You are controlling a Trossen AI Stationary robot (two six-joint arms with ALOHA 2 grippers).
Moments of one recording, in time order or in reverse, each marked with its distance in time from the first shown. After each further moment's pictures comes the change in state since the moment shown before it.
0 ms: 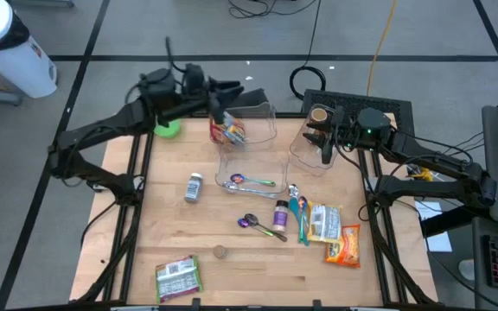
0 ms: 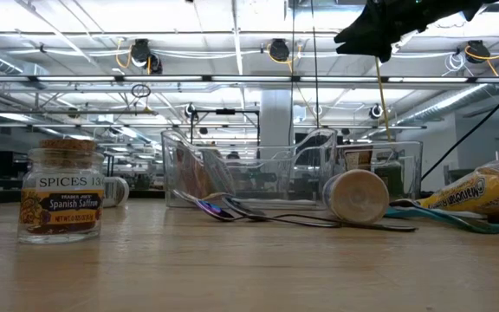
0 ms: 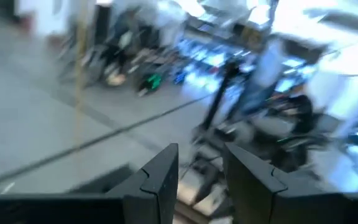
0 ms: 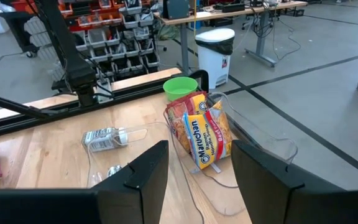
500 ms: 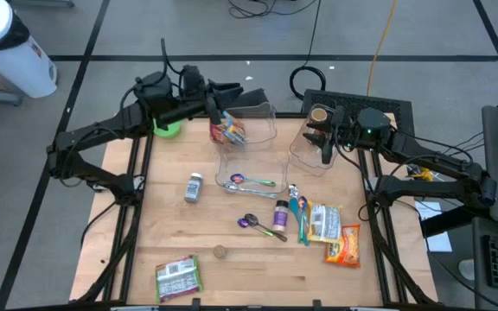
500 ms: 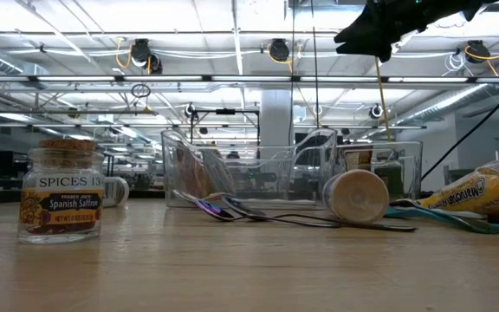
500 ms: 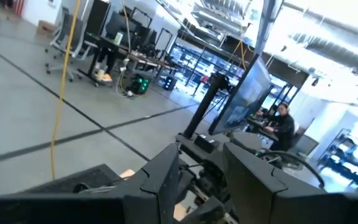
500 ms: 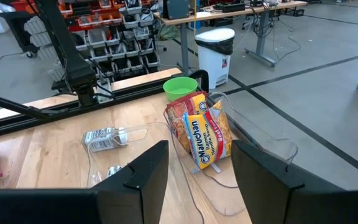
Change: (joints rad) left arm -0.029 -0.011 -0.001 0.018 -0.040 -0.151; right arm 0.000 0.000 0.000 0.000 0.000 0.000
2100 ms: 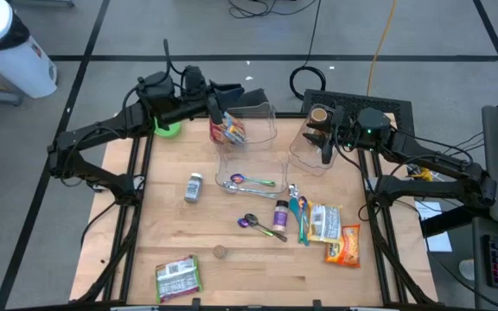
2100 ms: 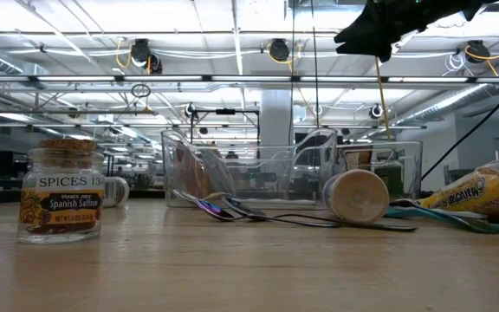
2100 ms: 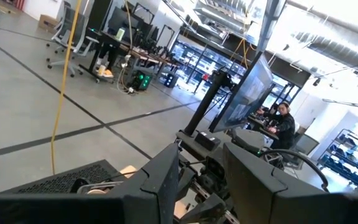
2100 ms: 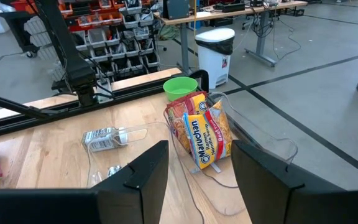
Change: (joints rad) left arm -0.001 0.008 -0.002 -0.006 -0.001 -0.005; right arm 0.000 0.000 0.000 0.000 0.000 0.000
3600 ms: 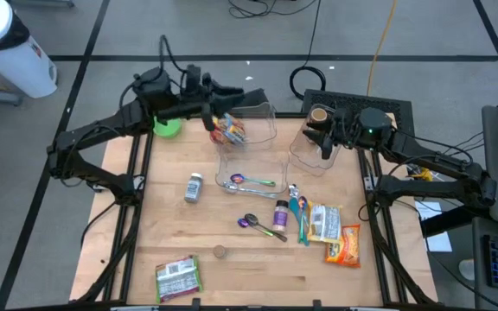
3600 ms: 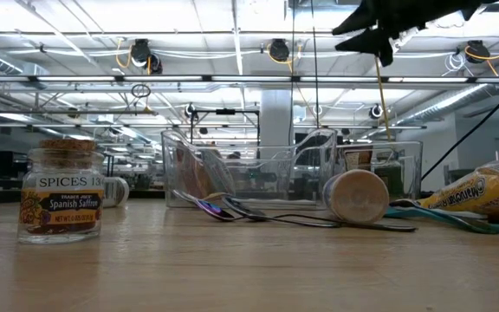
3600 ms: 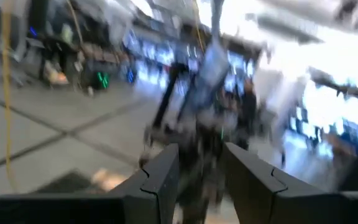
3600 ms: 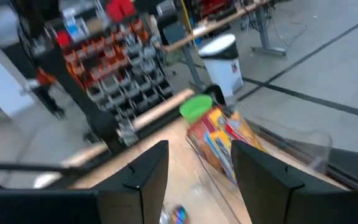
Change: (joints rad) left arm 0.046 -0.018 0.001 -0.013 0.274 0.126; right arm 0.000 0.000 0.000 0.052 0.004 0.284
